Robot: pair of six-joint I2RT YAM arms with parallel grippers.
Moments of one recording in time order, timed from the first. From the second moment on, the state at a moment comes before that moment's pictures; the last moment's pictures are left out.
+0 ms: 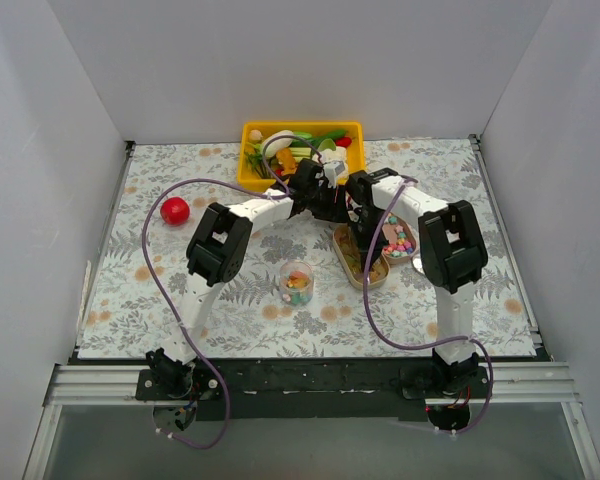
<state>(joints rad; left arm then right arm) -0.60 2.39 1.83 -0.17 0.48 -0.34 0.46 2.08 1.59 -1.20 -0.13 0.26</state>
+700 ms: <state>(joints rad) -0.60 2.26 1.77 -0.26 0.36 -0.42 0.48 1.75 1.63 -1.22 -0.10 0.29</state>
